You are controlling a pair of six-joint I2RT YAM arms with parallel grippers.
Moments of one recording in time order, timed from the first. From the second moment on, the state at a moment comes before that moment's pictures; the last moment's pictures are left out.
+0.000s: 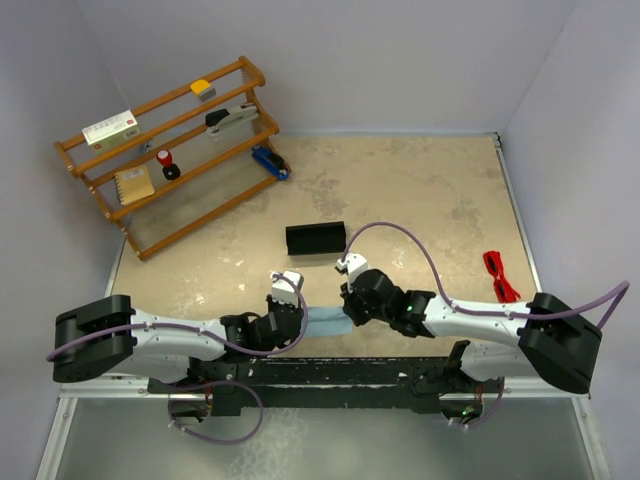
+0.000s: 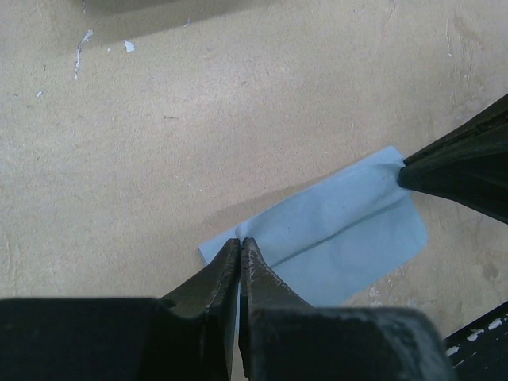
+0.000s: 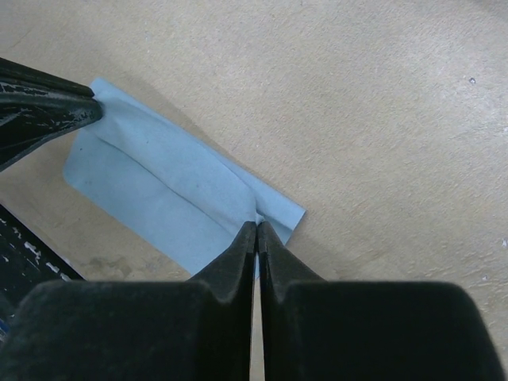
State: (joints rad) left arm -1.29 1.22 0.33 0.20 -0.66 -0.76; right arm 1.03 1.24 0.48 -0.01 0.14 0.37
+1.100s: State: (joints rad) left arm -1.32 1.21 0.31 0.20 -0.66 -0.78; right arm 1.06 1.23 0.46 -0.01 0.13 0.39
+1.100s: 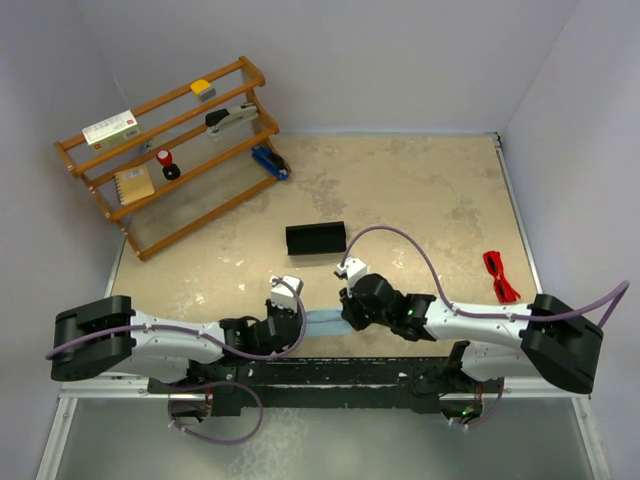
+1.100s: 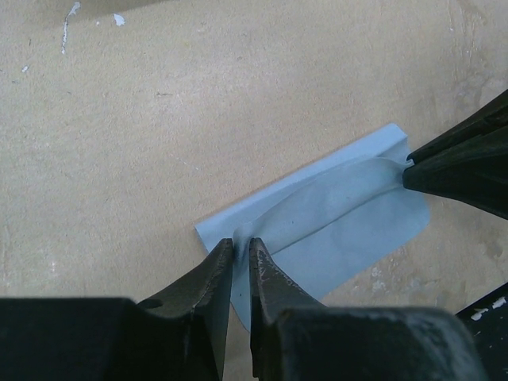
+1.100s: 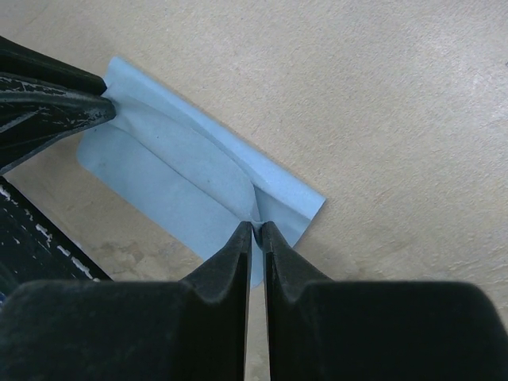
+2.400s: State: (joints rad) left arm -1.40 1.17 0.30 0.16 -0.70 -0.82; right arm 1.09 1.18 0.43 -0.01 0.13 0.42
